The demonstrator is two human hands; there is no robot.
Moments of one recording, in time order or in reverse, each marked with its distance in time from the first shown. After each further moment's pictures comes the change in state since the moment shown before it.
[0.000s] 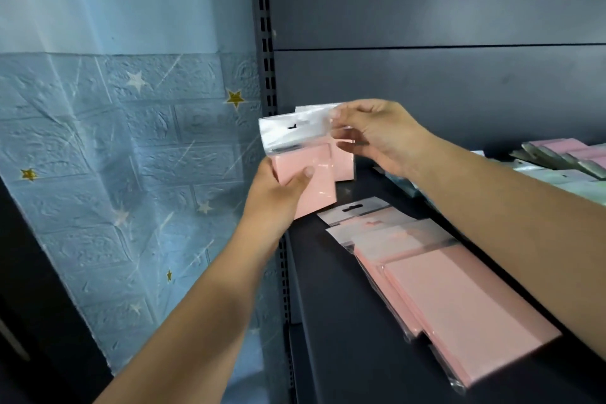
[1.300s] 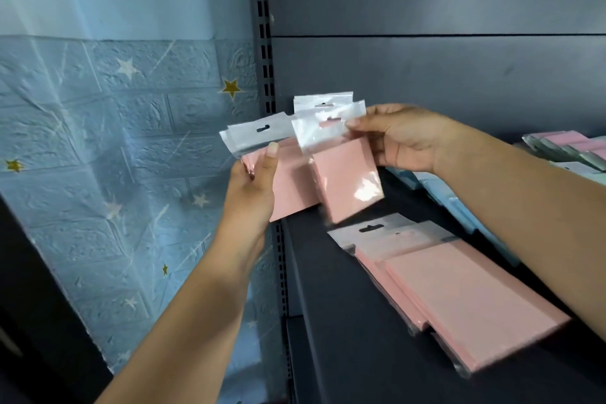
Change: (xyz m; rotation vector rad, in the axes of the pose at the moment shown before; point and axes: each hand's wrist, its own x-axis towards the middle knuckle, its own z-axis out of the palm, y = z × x) left_hand -0.001 -0.009 -0.014 -0.156 0.100 -0.075; right_hand 0.000 0.005 -0.020 0.045 -0.082 0.197
